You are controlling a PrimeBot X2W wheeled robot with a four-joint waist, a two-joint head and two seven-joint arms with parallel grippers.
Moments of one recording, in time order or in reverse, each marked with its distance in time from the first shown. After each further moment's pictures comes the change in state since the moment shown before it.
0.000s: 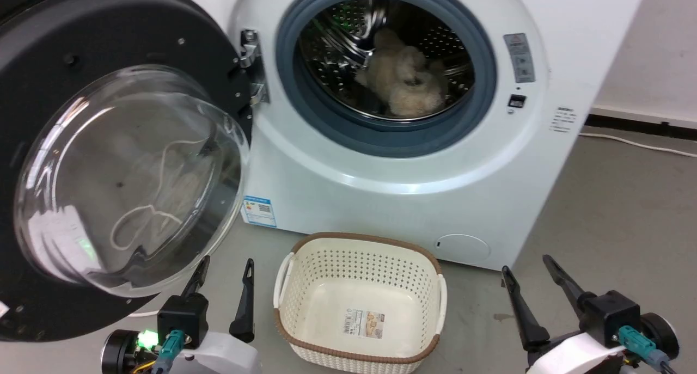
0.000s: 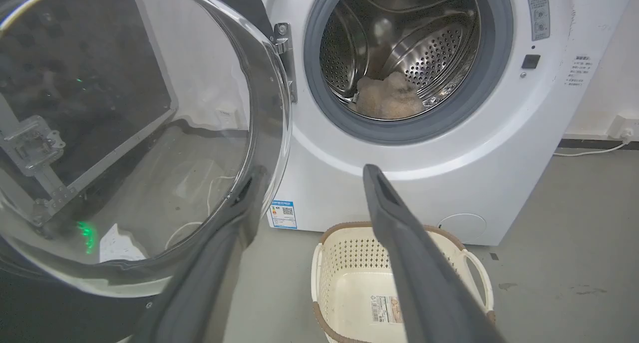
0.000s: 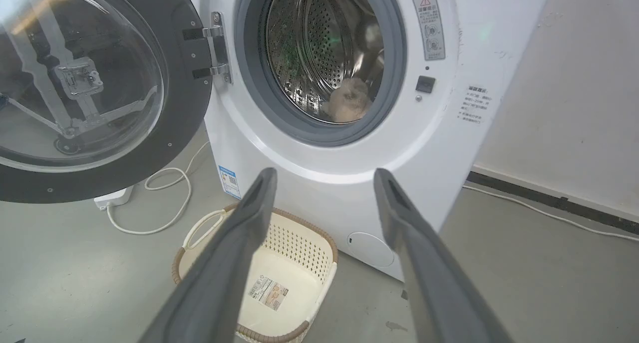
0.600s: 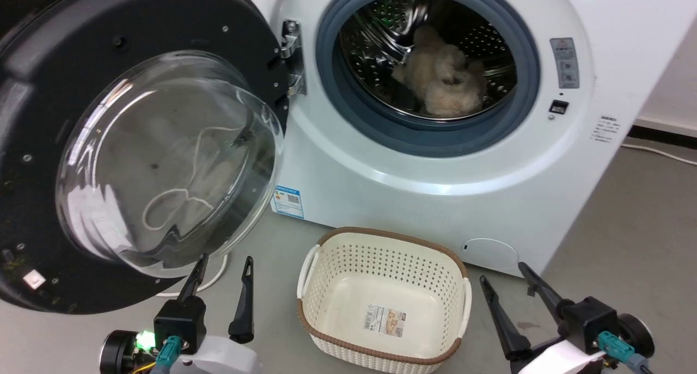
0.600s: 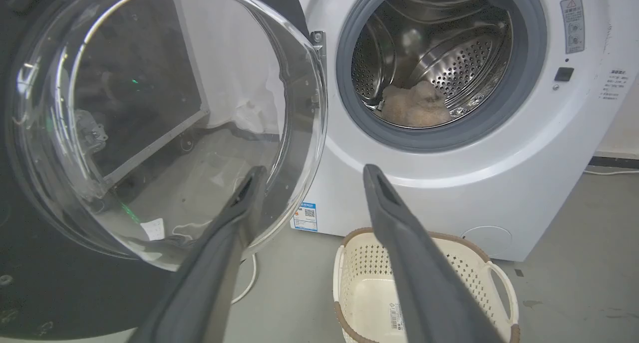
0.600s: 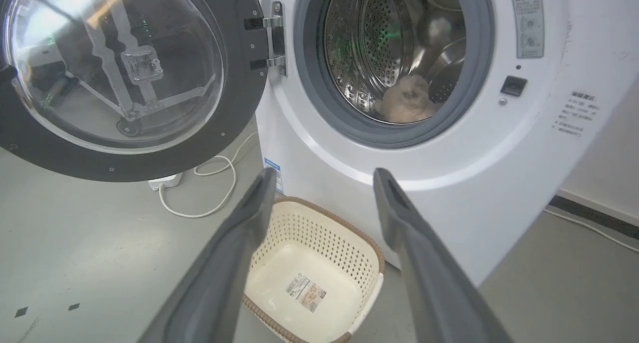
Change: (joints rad) left arm 0.009 0.002 -0.005 -0.015 -0.007 0.004 -0.040; right arm -0.011 -0.033 0.090 0.052 0.037 0.000 -0.040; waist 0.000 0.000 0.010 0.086
